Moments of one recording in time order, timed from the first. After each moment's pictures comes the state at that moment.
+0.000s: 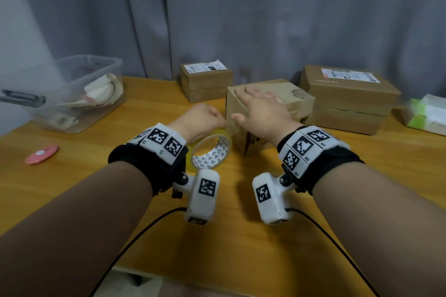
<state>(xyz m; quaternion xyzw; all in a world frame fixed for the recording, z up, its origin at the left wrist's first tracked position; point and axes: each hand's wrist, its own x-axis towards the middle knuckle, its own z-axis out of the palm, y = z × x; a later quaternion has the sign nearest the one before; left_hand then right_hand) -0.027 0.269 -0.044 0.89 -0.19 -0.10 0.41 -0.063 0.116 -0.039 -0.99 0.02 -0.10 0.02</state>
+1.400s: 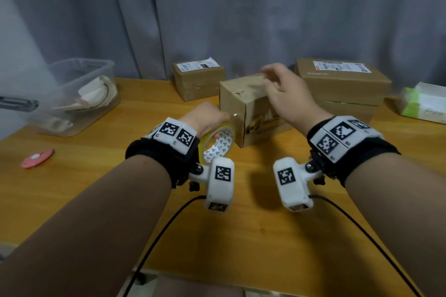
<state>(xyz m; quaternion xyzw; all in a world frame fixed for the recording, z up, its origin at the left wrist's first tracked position) -0.033 0.239 -0.044 0.88 -0.14 -0.15 0.43 -0.097 0.072 -0.024 -0.91 0.02 -0.27 0.32</state>
